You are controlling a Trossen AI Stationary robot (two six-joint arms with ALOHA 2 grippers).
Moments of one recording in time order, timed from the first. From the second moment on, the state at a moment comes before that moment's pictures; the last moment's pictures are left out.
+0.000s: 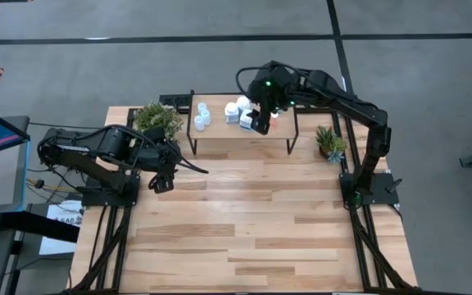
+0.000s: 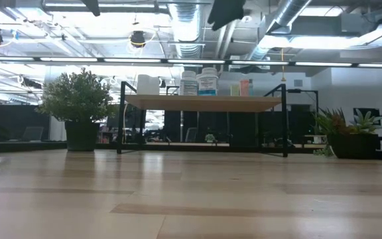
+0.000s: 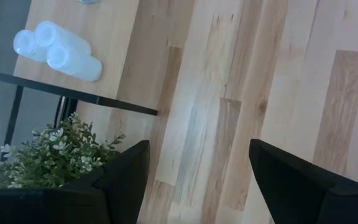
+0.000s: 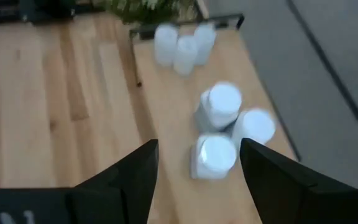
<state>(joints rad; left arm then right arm) -0.20 1.29 1.57 -1.50 -0.40 -0.33 -0.33 1.80 2.16 -1.17 0.08 -0.10</state>
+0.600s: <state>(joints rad) -0.26 1.16 1.57 -1.48 -0.47 -0.44 -0.16 1.44 1.89 -1.40 -0.08 0.01</state>
